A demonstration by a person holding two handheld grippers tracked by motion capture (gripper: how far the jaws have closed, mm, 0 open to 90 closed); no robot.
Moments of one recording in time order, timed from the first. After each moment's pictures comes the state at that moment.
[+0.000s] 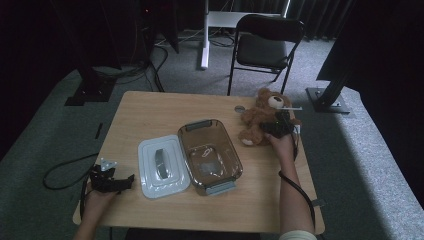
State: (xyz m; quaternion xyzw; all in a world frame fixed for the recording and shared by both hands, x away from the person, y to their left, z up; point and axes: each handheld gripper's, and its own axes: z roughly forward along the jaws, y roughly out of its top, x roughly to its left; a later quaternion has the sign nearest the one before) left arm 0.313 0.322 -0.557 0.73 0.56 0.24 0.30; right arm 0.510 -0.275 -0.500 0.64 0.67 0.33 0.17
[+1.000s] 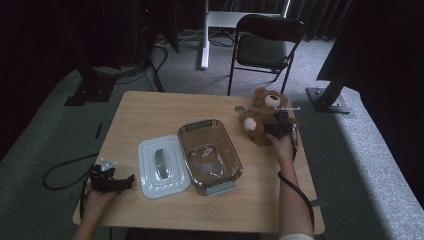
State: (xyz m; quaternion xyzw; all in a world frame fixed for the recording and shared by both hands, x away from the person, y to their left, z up) left arm 0.313 0.322 -0.557 0.73 0.56 0.24 0.30; right arm 0.500 -0.268 -0.490 0.62 0.69 0.33 0.19
